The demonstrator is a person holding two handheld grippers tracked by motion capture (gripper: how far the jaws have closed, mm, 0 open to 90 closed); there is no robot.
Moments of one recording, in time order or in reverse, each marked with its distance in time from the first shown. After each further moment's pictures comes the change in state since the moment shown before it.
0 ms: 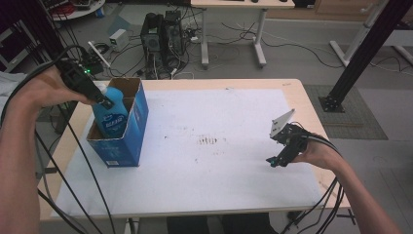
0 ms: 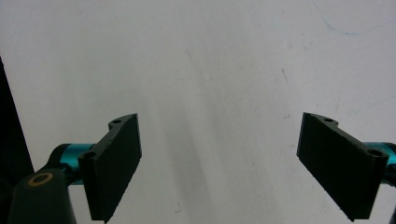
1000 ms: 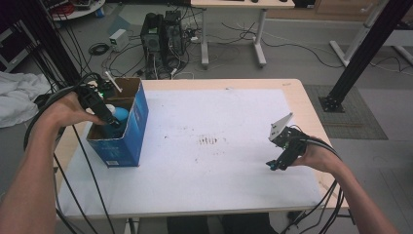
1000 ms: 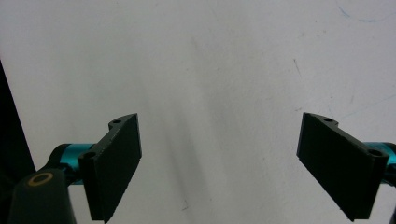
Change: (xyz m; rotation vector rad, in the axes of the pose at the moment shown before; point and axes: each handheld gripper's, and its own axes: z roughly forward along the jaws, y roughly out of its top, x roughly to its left) left arm 0.006 -0.017 0.068 0.079 -0.010 0.039; right arm 0.004 -0.004 0.007 0.020 0.005 -0.003
